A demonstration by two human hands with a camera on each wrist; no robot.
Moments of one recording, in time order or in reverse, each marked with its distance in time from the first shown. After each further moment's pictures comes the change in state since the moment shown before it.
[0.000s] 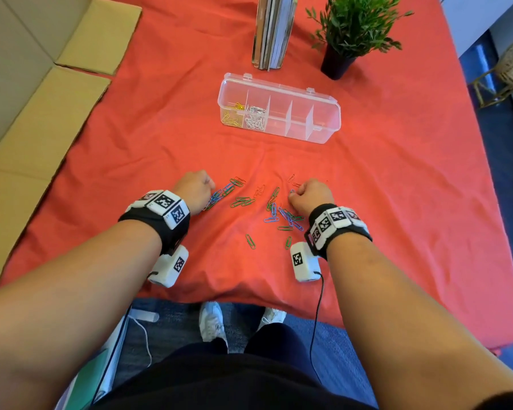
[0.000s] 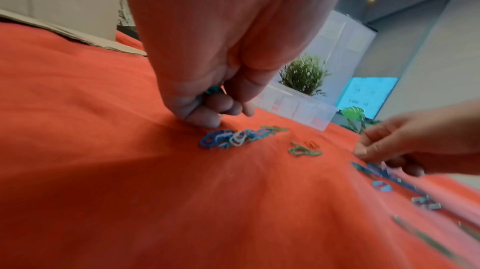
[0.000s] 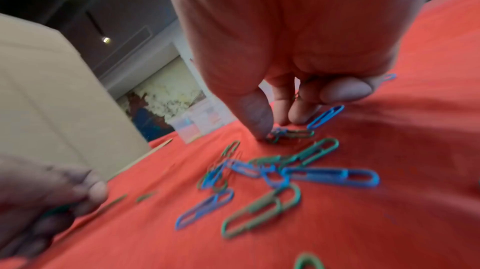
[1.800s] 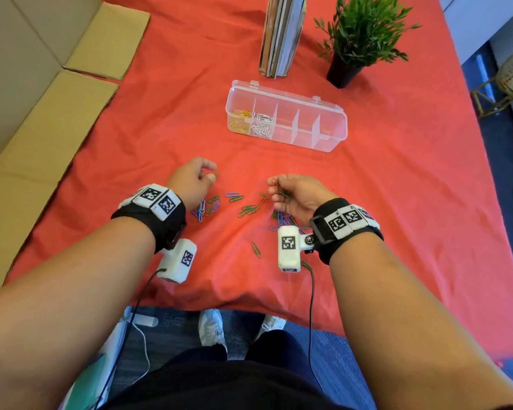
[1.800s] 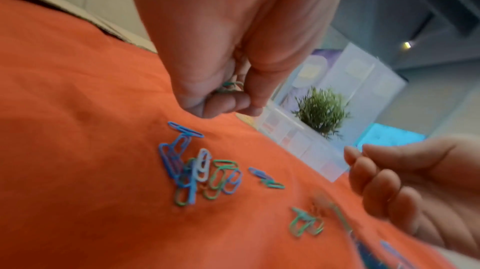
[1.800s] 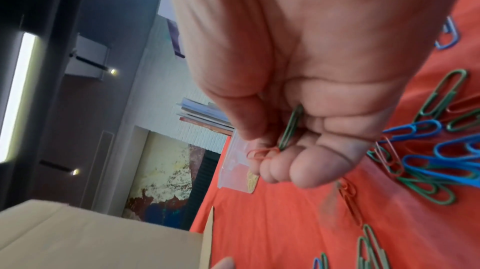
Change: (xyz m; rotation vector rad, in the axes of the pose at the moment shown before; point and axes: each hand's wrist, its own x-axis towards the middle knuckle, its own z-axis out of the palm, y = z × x) left_hand 0.010 -0.004 -0.022 -0.182 0.094 0.109; right_hand -0.007 -0.045 -0.012 1.106 -0.590 0.048
